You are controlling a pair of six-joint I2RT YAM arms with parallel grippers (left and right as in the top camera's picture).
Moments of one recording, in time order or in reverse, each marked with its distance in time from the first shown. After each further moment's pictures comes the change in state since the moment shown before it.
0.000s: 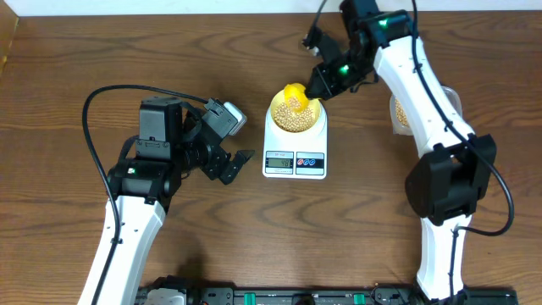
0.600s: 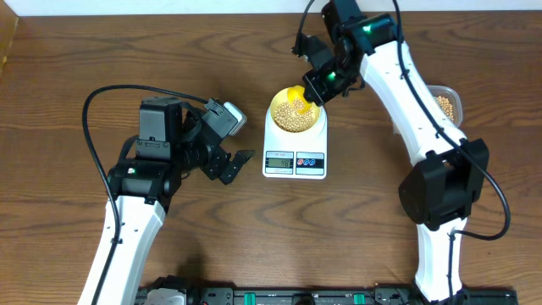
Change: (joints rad) left arm 0.000 0.000 0.000 0.000 0.000 0.000; right arm 0.072 -0.012 0.000 -0.005 0.204 -0.008
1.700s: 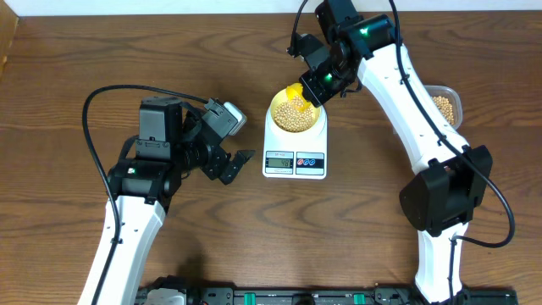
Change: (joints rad) left arm 0.000 0.000 0.000 0.000 0.000 0.000; right arm 0.023 -0.038 0.000 0.000 0.049 -0.003
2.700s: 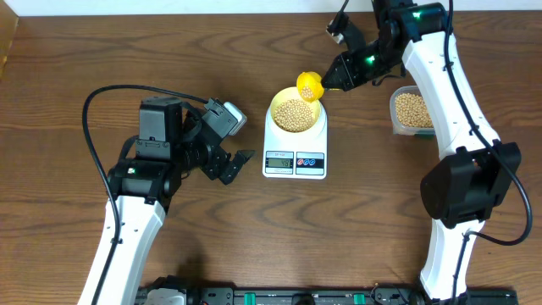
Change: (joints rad) left arm 0.000 0.000 0.000 0.000 0.000 0.000; right arm -0.195 0.000 0.000 -0.033 -0.348 0.000
